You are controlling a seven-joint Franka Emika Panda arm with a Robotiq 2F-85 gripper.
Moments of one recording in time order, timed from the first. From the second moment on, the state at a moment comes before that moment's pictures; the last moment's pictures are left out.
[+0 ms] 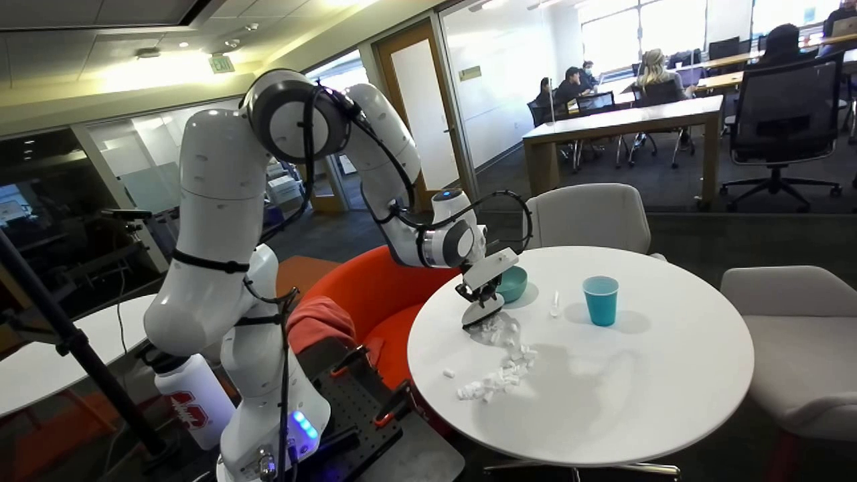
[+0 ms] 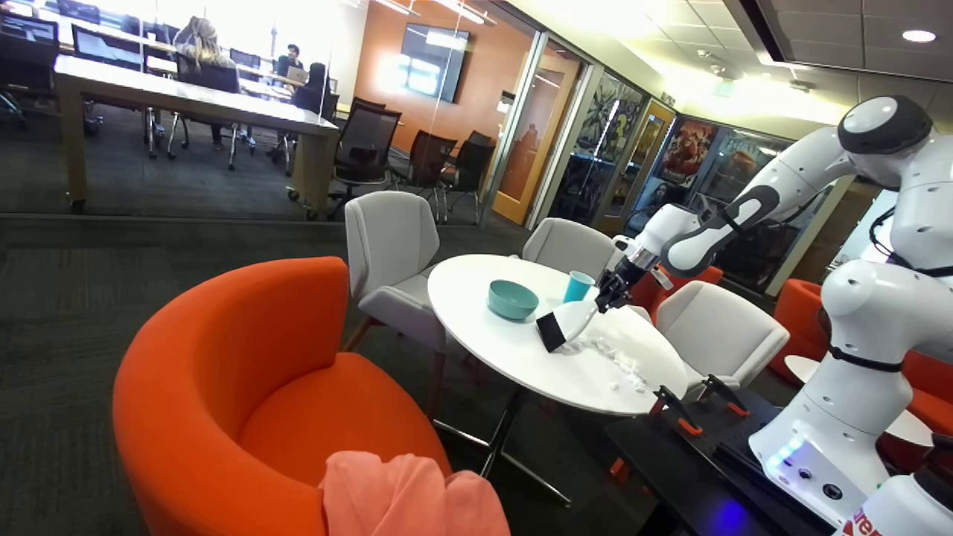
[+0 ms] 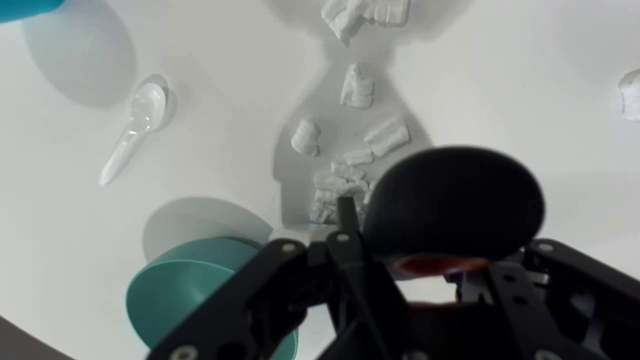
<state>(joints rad) 2.35 -0.52 -2.61 -2.37 -0.69 2.97 -0.94</state>
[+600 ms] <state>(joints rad) 2.20 -0.53 -2.57 -2.36 -0.93 2.78 -0.81</state>
